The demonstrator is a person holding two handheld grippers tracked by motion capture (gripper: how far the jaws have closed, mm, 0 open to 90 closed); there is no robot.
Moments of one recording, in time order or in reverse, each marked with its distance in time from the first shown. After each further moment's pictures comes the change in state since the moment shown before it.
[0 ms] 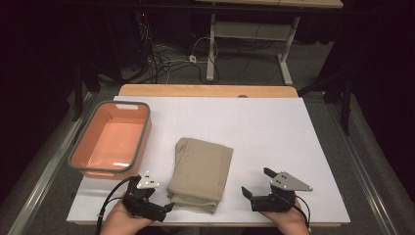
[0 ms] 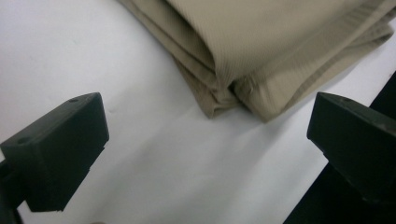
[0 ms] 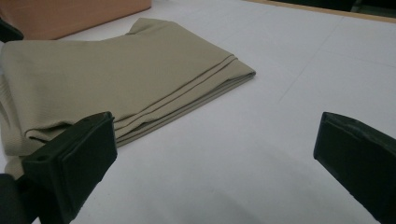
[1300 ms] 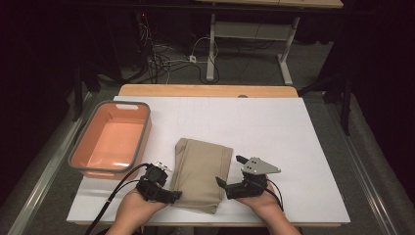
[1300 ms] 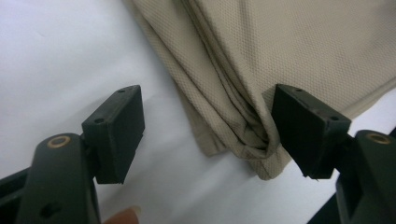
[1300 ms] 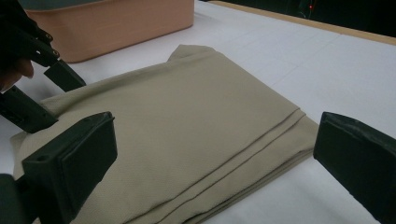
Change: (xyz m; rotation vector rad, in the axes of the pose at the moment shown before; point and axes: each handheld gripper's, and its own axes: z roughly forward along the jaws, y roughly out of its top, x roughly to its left) left arm 0.007 0.037 0.031 0.217 -0.058 -0.170; right arm 0.025 0.034 0.060 -0.020 0.130 -0.063
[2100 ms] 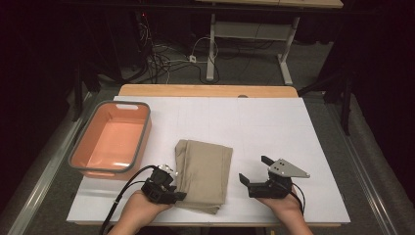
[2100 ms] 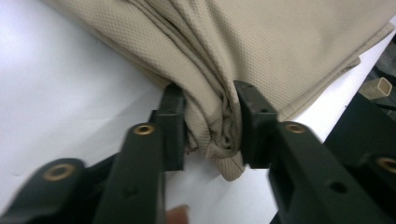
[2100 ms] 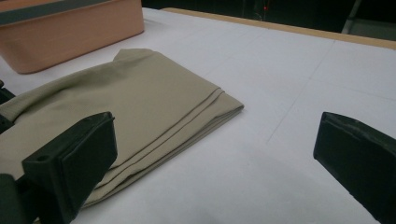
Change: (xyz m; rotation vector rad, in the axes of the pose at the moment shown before) left arm -0.010 0.002 0.002 -0.028 -0.105 0.121; right arm -0.031 -0.013 -0.048 -0.030 -0.136 0.080
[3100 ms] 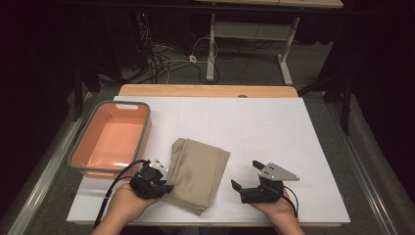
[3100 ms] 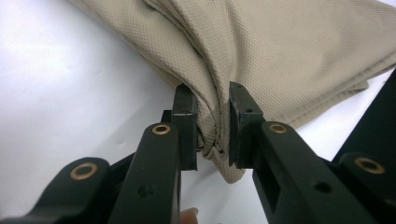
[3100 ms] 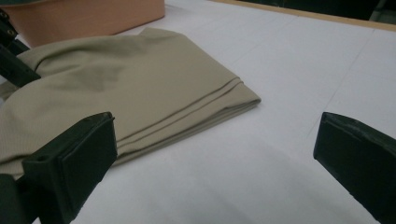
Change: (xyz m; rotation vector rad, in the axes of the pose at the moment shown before) left arm 0.016 -0.004 -0.028 0.023 0.111 0.078; right arm 0.020 -0.007 0.010 0.044 0.055 -0.027
